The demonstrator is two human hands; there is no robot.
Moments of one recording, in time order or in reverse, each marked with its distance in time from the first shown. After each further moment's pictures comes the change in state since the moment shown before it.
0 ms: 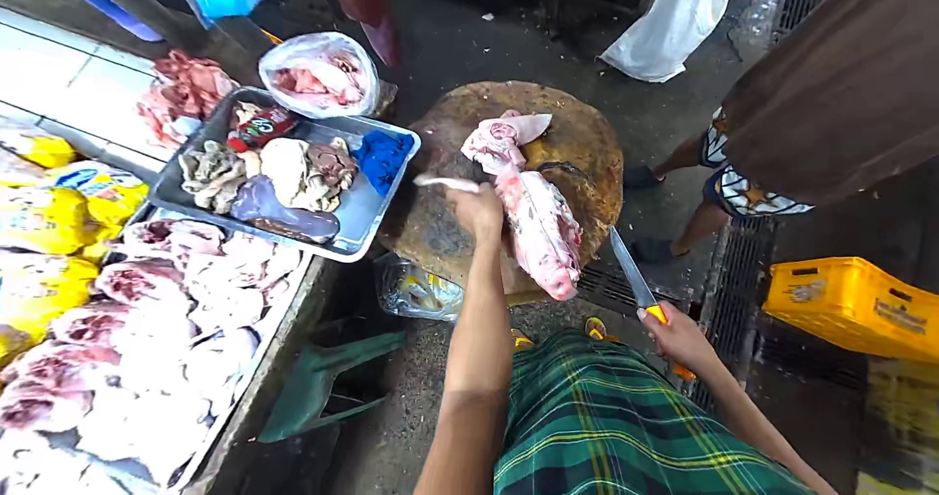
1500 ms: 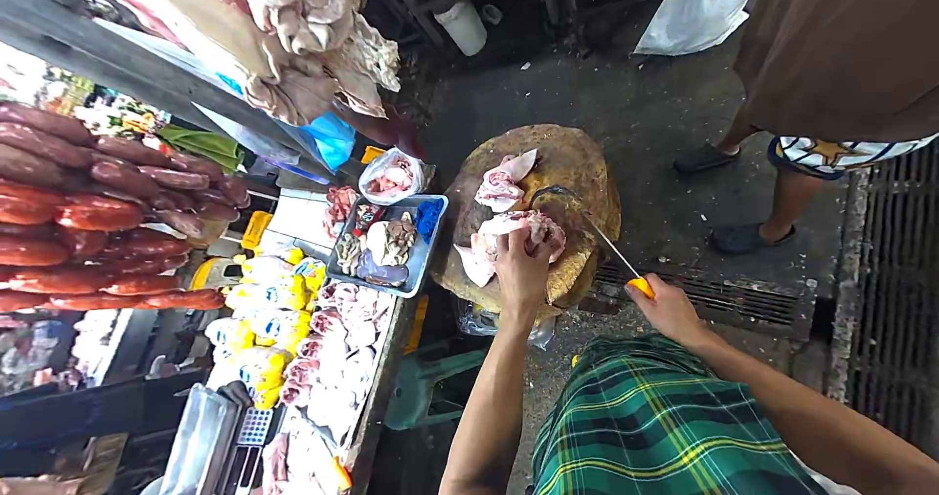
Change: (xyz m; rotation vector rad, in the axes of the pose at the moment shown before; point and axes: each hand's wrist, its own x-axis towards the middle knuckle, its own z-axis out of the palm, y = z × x) left_hand -0.207 0.021 0.000 0.461 0.011 0.888; right_hand 0.060 0.019 -0.024 0.095 0.073 -0.477
